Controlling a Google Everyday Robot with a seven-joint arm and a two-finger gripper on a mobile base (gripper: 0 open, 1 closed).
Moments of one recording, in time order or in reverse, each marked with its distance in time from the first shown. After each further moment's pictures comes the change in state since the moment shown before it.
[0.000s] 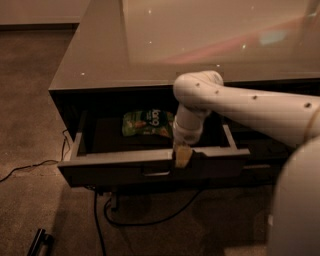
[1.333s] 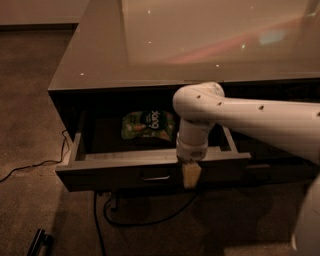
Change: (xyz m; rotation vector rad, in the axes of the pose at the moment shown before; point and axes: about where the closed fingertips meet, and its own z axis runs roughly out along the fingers) arm 0.008 0.072 0.009 -0.134 0.042 -0.082
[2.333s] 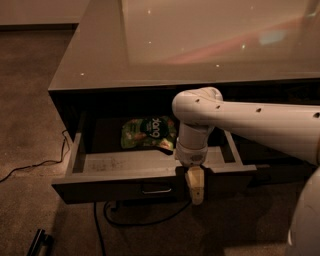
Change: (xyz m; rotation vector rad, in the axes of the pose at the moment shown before) arm 0.001 0.016 0.013 -0.059 0.010 -0.049
